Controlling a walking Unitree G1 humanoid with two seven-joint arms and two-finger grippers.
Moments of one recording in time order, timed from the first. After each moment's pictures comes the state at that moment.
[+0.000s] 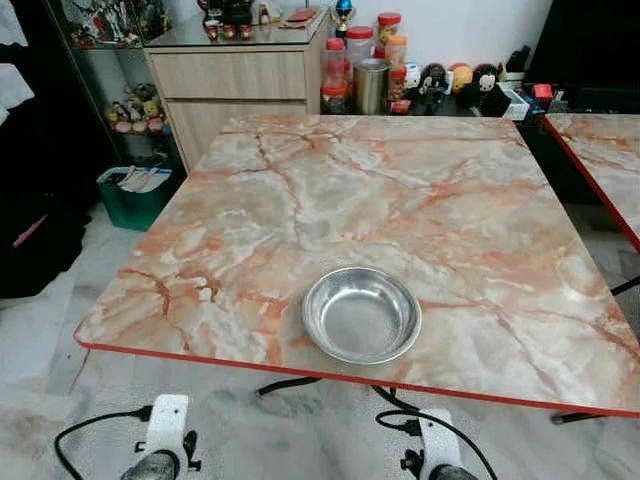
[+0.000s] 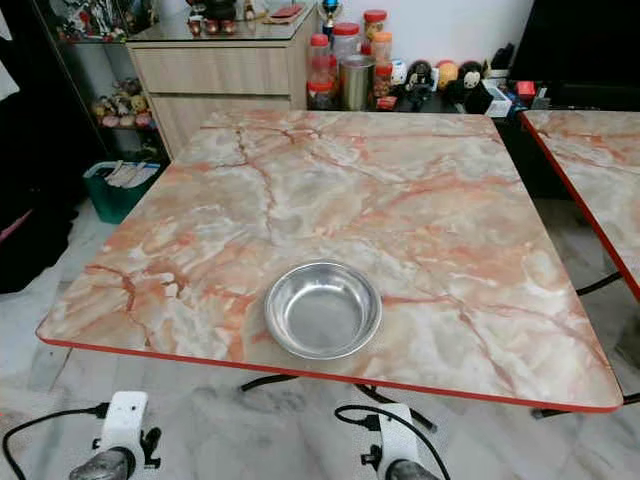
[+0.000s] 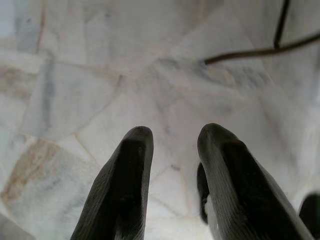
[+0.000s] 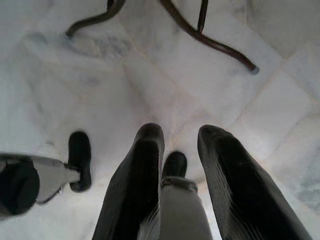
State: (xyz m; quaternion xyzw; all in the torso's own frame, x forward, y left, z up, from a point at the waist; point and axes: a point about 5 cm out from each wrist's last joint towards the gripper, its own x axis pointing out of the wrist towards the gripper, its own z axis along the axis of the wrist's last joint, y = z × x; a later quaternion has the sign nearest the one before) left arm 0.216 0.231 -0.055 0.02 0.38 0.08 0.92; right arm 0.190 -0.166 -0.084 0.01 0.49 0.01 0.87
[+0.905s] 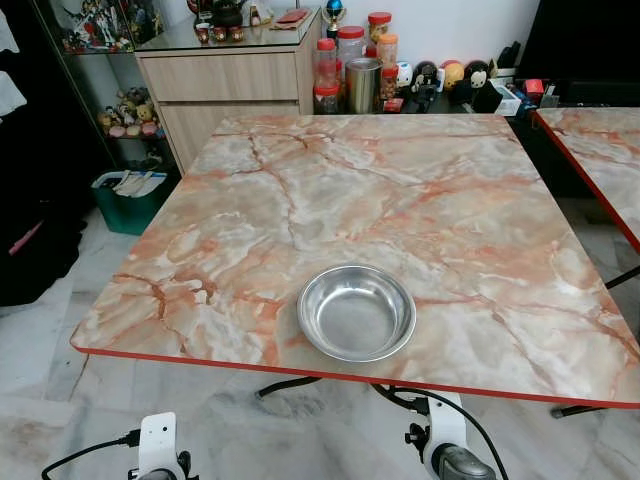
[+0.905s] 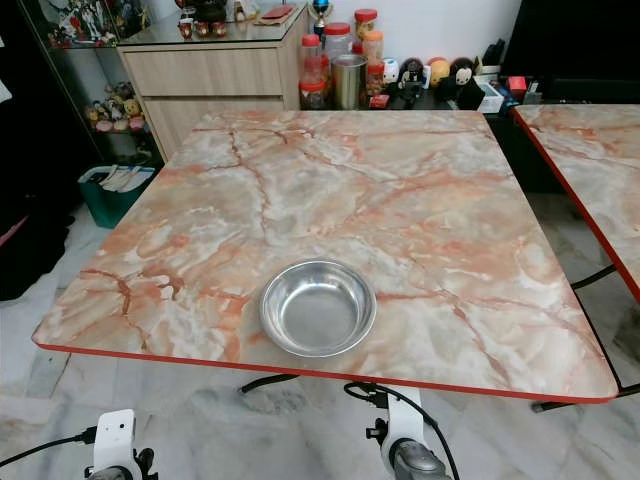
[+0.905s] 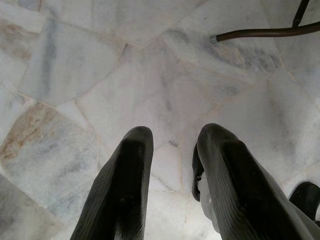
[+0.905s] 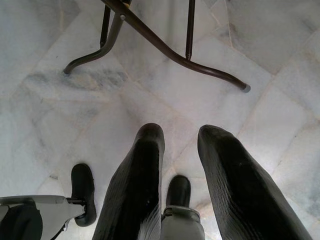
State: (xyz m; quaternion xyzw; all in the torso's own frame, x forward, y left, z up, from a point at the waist) left arm 0.191 0.230 -0.072 -0.02 0.43 0.13 0.89; right arm 0.210 -0.170 -0.073 0.02 0.45 -0.02 0.89
